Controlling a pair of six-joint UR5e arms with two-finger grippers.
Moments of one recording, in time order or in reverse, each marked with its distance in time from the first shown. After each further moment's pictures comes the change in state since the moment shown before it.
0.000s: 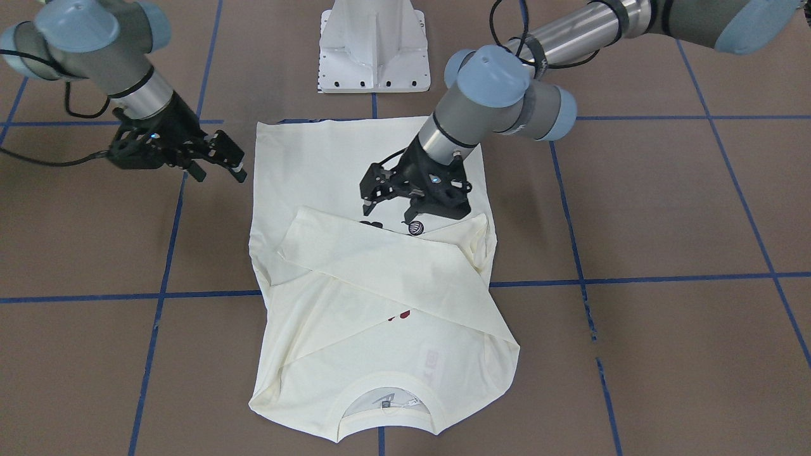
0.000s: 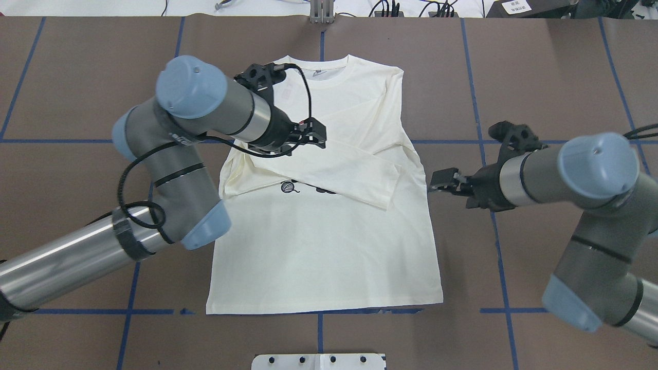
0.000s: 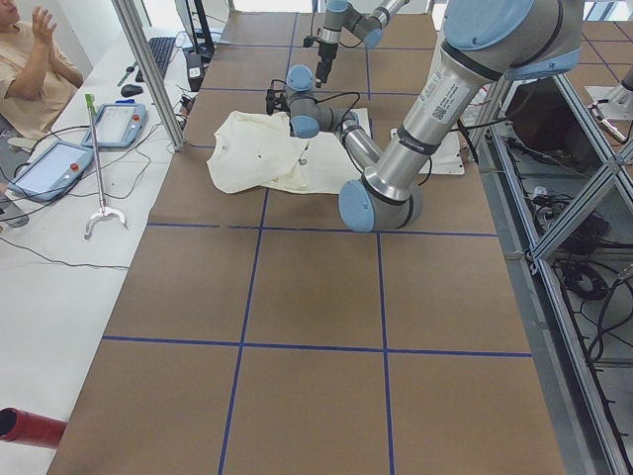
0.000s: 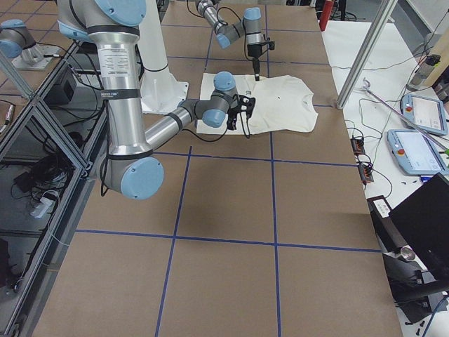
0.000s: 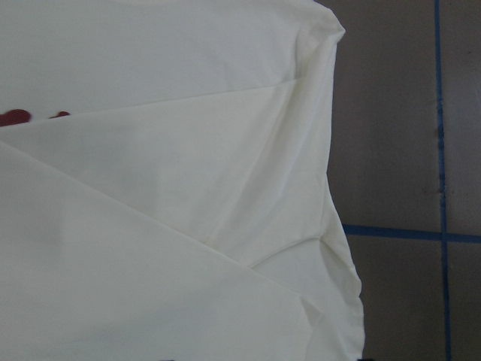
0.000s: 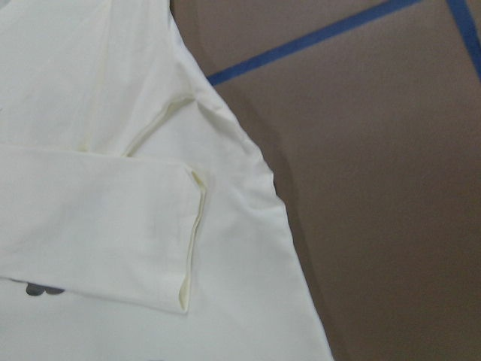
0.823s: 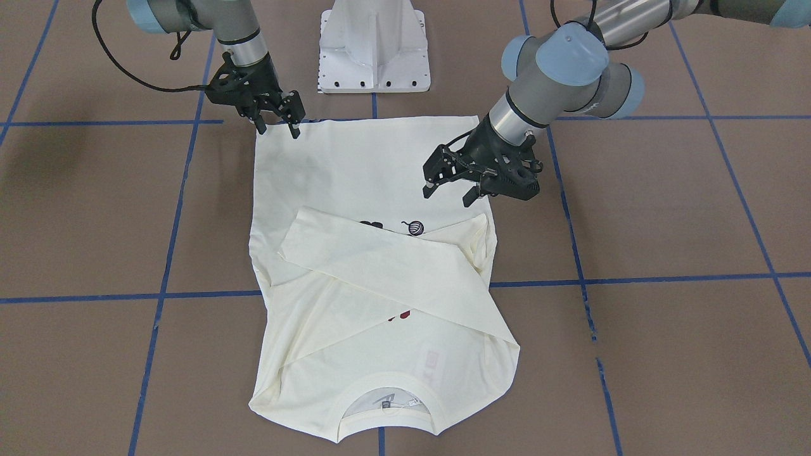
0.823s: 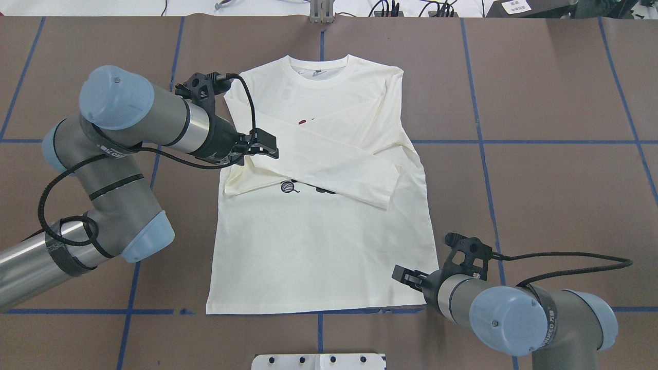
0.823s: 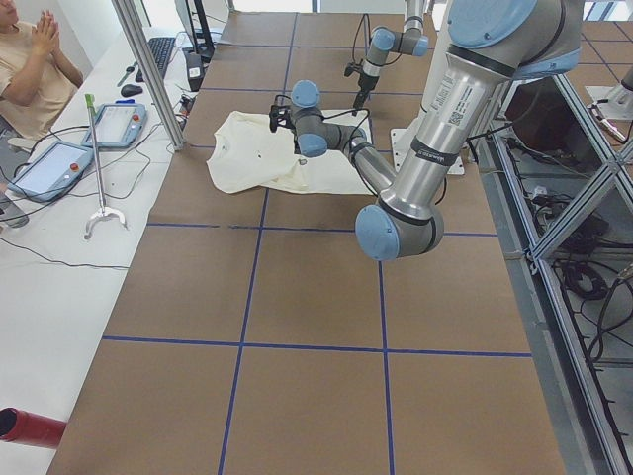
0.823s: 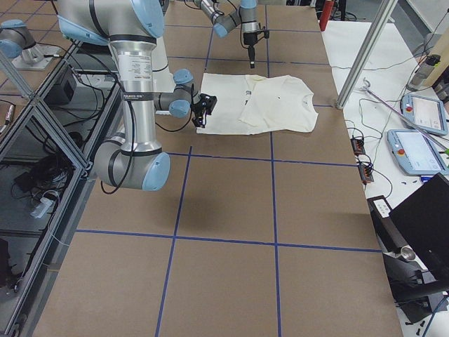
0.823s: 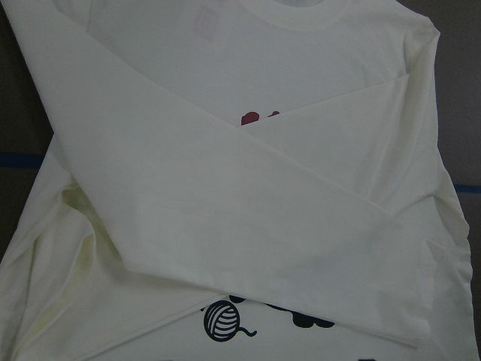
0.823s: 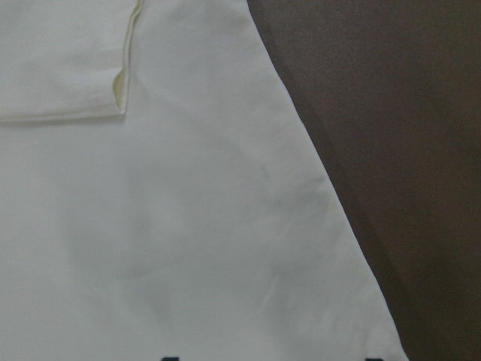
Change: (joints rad) left arm -0.026 0.135 -0.105 0.000 -0.029 0.016; right arm -0.401 -0.012 0.075 -0.216 -0.426 0.247
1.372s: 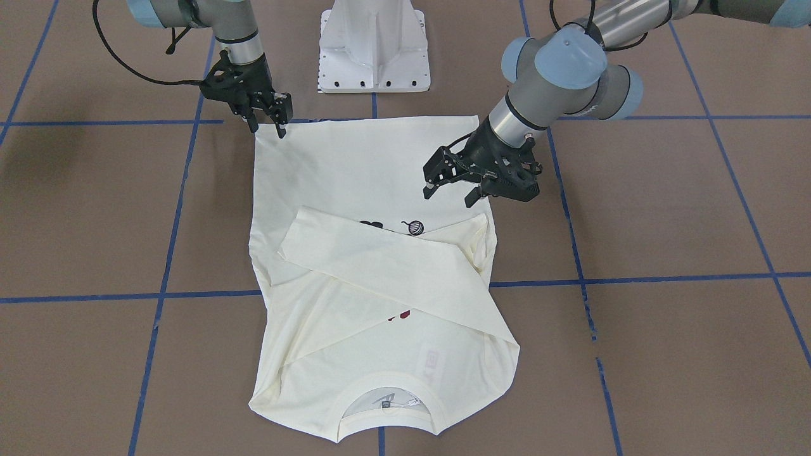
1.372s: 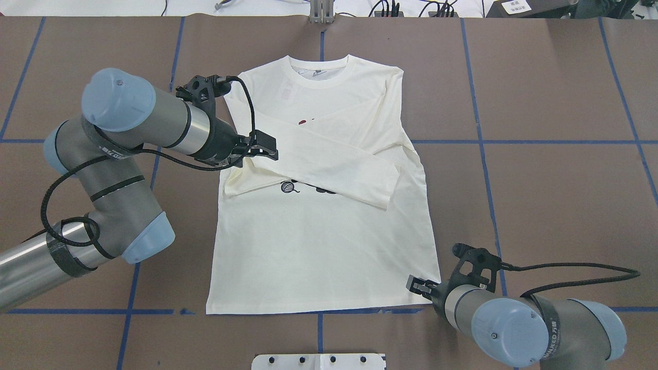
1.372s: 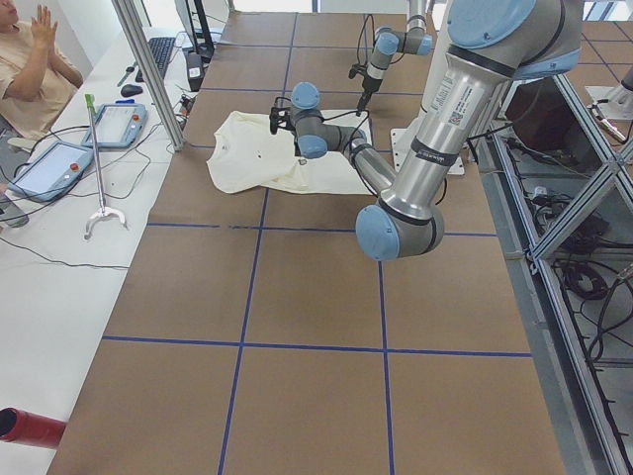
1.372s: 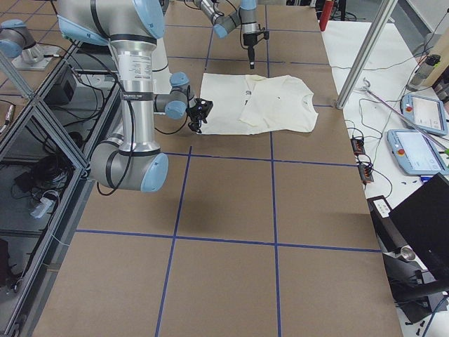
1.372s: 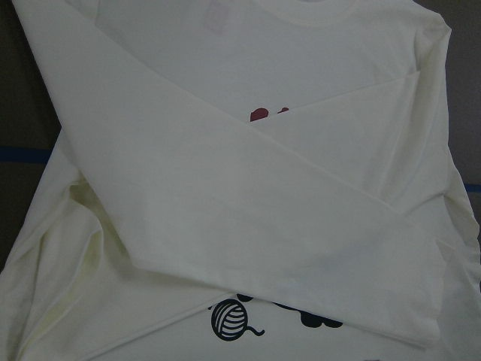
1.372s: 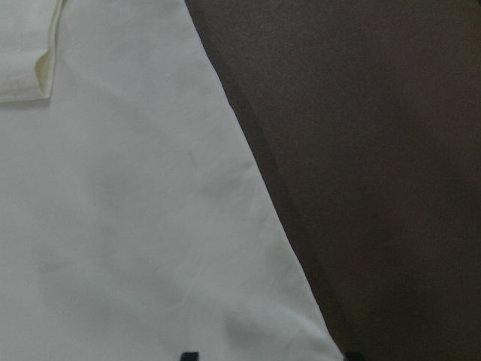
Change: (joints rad) left arm 0.004 0.002 0.007 0.000 0.000 -0.004; right arm -0.026 -0.045 0.024 -0.060 -0.013 0.030
